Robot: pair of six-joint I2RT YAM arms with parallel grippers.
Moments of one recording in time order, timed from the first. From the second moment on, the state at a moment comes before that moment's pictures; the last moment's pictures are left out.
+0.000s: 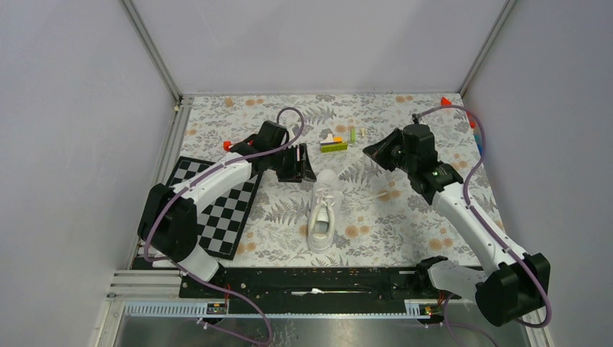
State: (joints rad) left arm -0.56 1.57 1.16 -0.46 0.40 -0.56; right arm 0.36 1.16 0.97 -0.31 -0.07 0.99
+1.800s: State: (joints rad) left arm -0.67 1.14 0.84 -0.49 0.24 -0.75; right arm 0.36 1.03 0.86 -0.37 -0.04 0.99
